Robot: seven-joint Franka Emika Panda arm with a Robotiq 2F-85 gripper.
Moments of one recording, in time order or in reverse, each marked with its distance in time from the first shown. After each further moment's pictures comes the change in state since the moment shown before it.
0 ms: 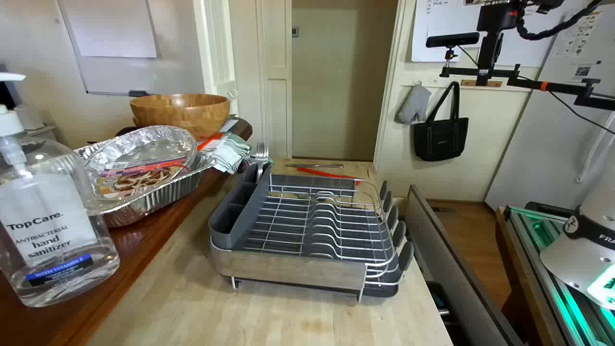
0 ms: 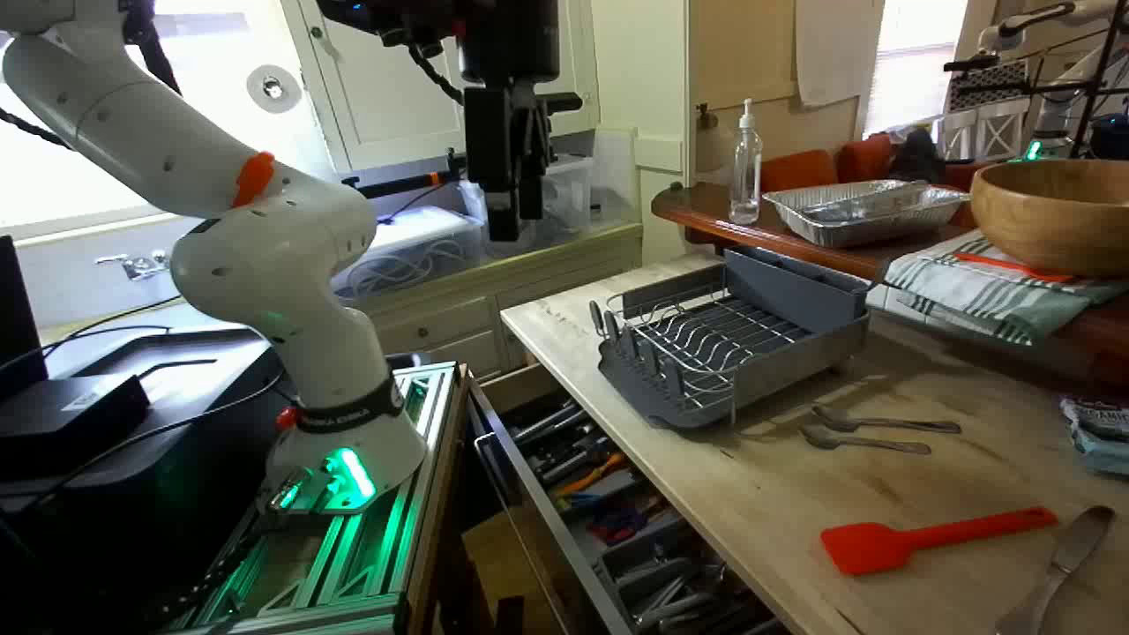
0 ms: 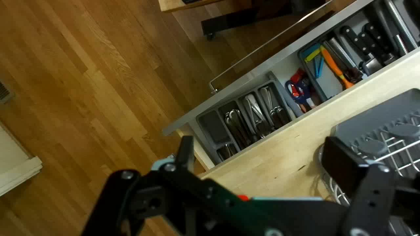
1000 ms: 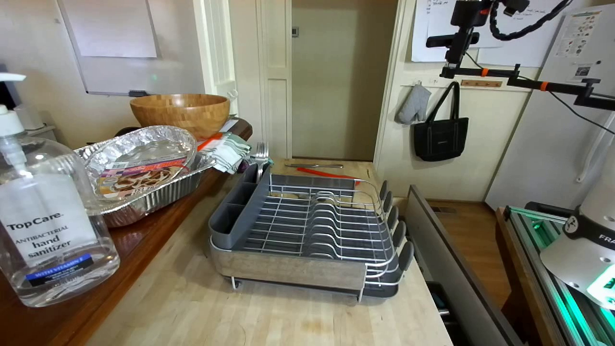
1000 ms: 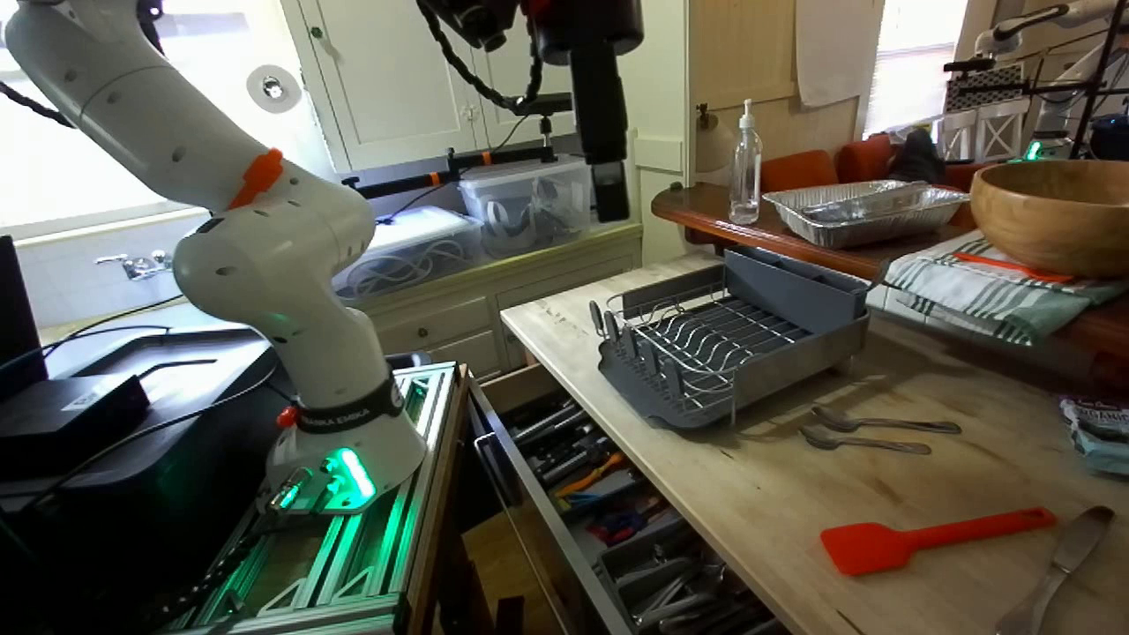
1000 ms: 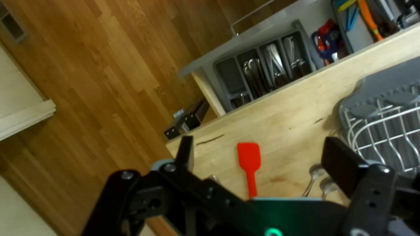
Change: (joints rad) arm 0.029 0.138 -0.023 0.084 -0.049 0.208 -0.053
